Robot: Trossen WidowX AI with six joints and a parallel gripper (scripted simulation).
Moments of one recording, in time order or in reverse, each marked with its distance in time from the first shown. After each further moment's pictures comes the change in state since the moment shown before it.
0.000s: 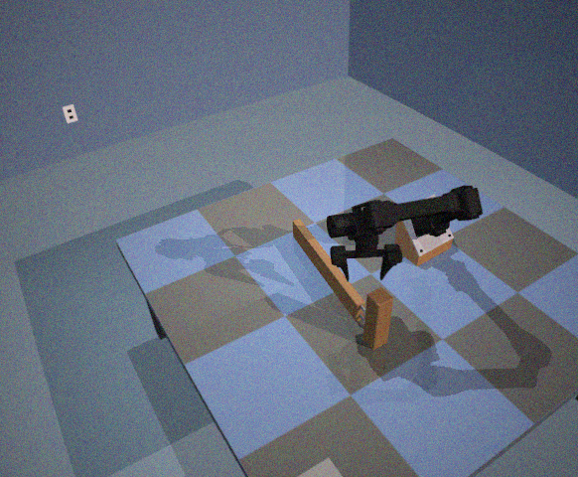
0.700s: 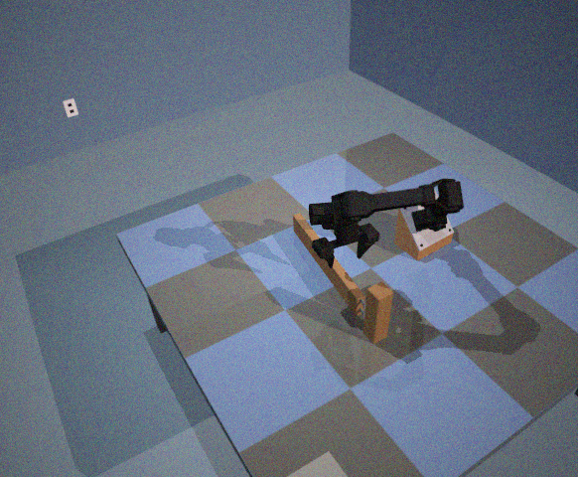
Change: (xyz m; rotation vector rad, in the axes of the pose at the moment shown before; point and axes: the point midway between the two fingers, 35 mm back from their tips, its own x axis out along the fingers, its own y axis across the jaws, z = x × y) arm 0.012 0.046 0.072 -0.410 -0.142 -0.019
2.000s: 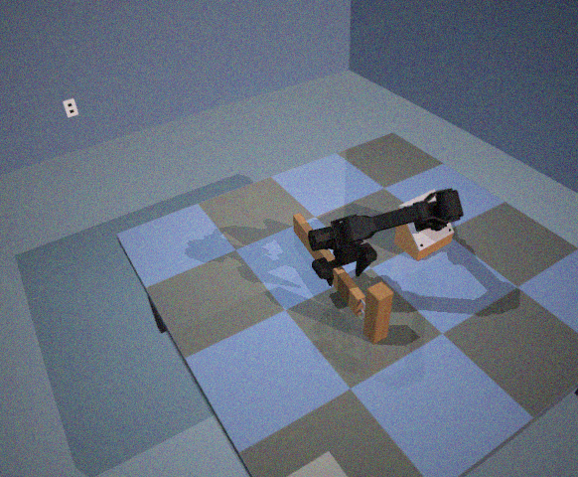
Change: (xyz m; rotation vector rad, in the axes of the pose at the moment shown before) arm 0.074 -0.001 0.000 -0.006 -0.001 -0.010
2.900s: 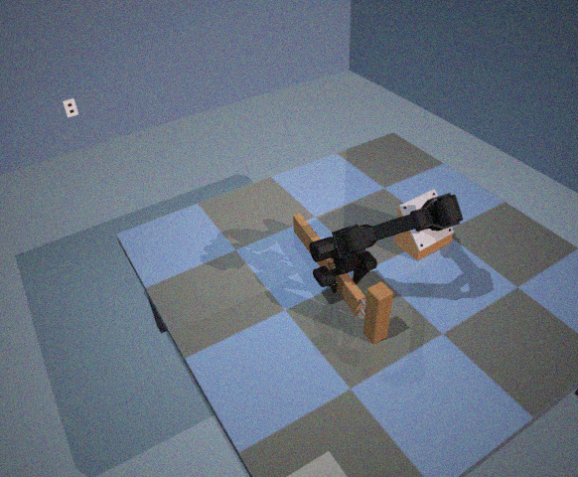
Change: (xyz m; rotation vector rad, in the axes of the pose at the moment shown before) arm 0.034 -0.003 -0.001 0.001 0.004 -0.005
